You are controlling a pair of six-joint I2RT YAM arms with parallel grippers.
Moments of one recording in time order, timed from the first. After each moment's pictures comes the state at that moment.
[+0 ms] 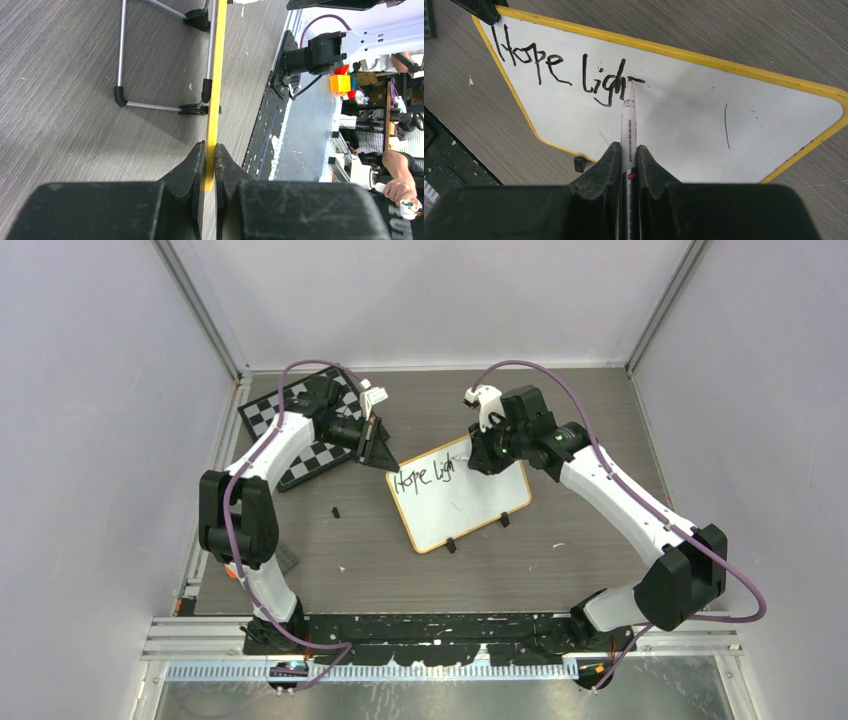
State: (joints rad) left arm -0.22 1.77 1.44 -0.80 1.09 0.21; right arm 0.51 1.41 1.29 -0.62 -0.25 -0.03
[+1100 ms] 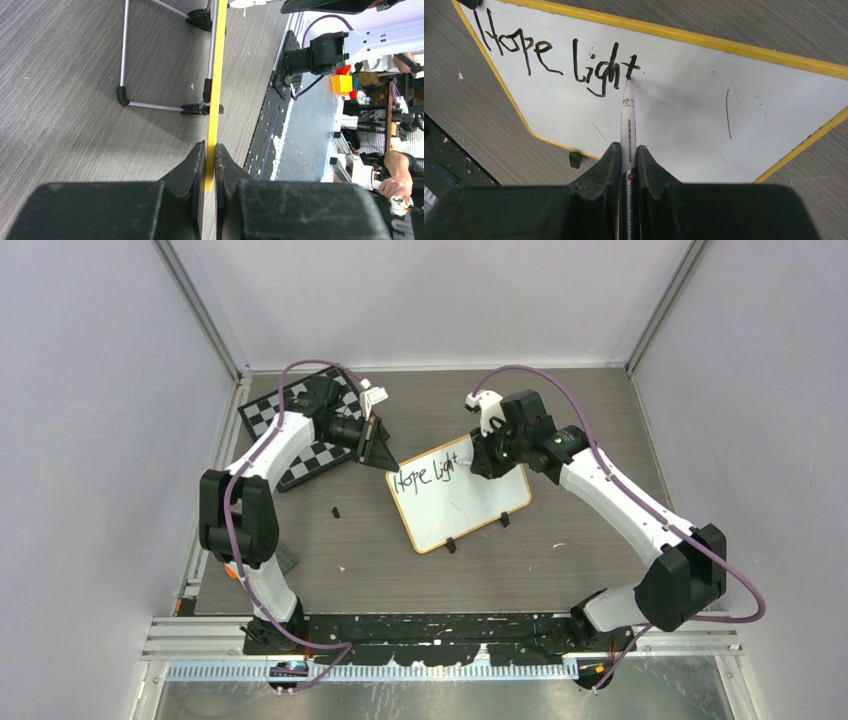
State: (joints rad) left arm -0.22 1.77 1.44 -0.80 1.08 0.21; right arm 0.51 1.41 1.26 -0.62 -0.23 -0.03
